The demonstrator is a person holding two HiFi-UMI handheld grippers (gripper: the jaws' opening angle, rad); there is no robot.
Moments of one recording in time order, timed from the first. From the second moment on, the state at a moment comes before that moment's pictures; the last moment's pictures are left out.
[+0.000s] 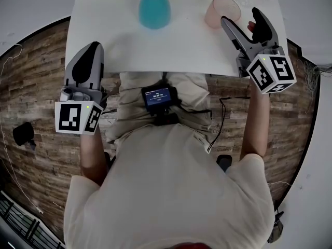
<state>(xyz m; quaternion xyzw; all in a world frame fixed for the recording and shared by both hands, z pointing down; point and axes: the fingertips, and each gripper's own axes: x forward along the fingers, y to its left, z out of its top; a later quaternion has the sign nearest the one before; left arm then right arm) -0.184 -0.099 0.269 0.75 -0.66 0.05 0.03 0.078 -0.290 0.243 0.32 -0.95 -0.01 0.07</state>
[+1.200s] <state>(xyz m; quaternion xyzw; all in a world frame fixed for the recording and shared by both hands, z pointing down) -0.163 -0.068 0.285 0.77 -0.64 0.03 0.01 0.121 -0.202 0.269 0.36 -0.93 -0.04 0.03</state>
